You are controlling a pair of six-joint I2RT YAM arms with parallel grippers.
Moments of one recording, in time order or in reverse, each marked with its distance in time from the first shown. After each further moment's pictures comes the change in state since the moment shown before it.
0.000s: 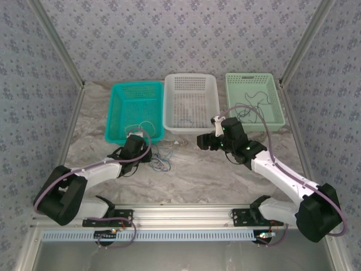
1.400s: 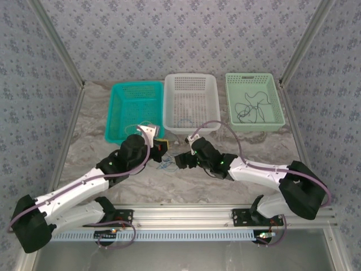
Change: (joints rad) left arm -0.303 -0.372 0.151 -0.079 0.063 0.048; right arm 0.357 0.226 -0.090 0.298 0.223 0.087
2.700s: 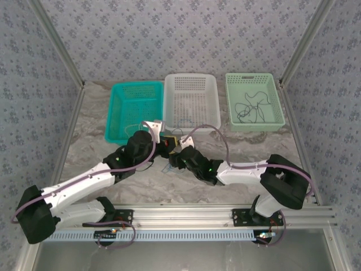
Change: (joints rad) left arm -0.047 0.099 0.102 0.047 0.003 -0.111; right arm 0.135 0.166 0.005 0.238 0.268 0.054
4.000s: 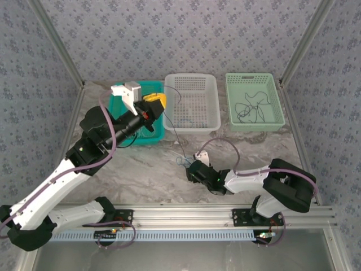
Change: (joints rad) left arm 0.037 -0.077 0.512 -0.104 0.037 0.270; right arm 0.023 -0.066 -0.215 -0.160 0.049 0.233
